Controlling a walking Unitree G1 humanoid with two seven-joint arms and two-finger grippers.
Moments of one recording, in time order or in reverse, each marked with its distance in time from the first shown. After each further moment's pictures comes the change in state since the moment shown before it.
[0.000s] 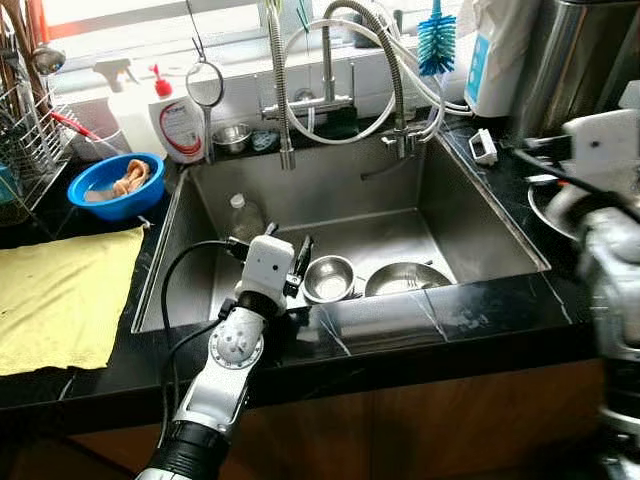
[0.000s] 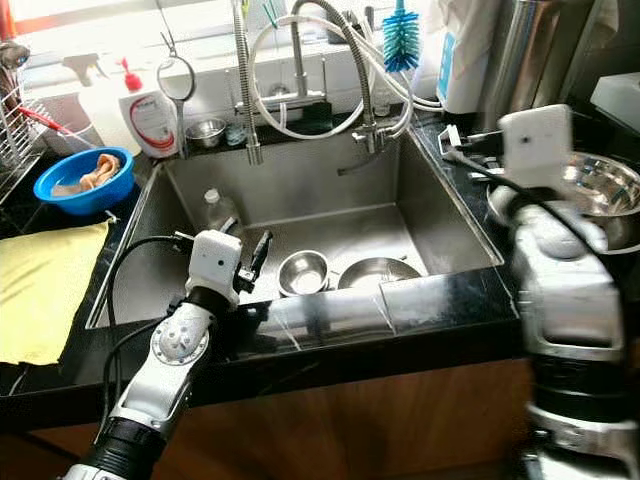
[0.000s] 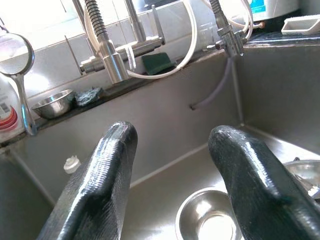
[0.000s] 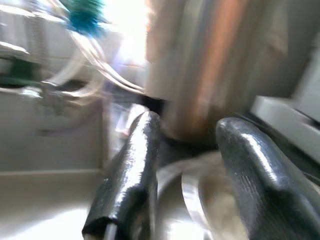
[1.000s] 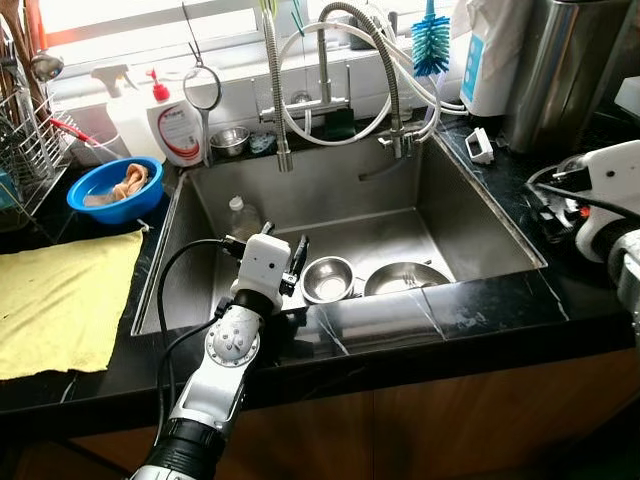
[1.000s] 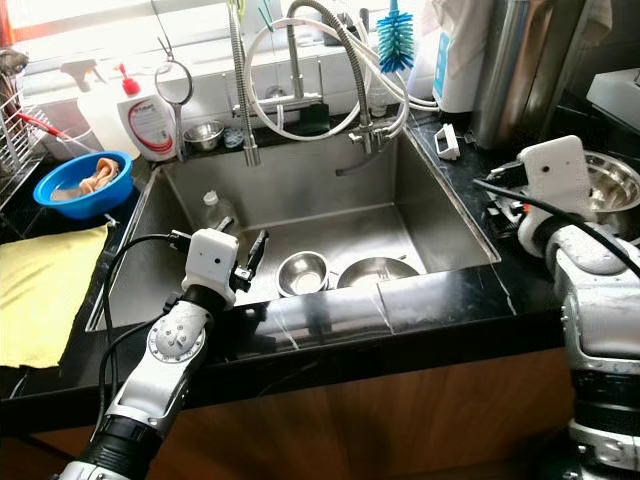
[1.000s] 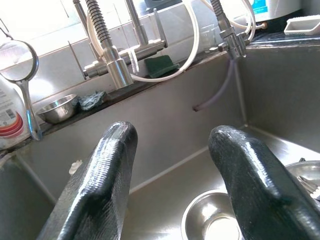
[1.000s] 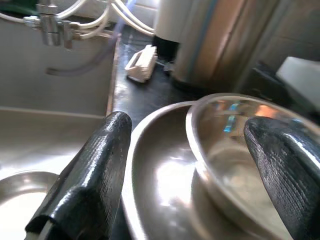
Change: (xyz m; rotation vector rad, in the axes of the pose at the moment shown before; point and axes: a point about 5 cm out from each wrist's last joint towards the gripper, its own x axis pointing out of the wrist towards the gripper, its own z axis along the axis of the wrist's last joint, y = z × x) left arm 0.001 0.006 0.001 0.013 0.000 0.008; right arm 0.000 -0.007 -0.023 -0.074 0.136 0.164
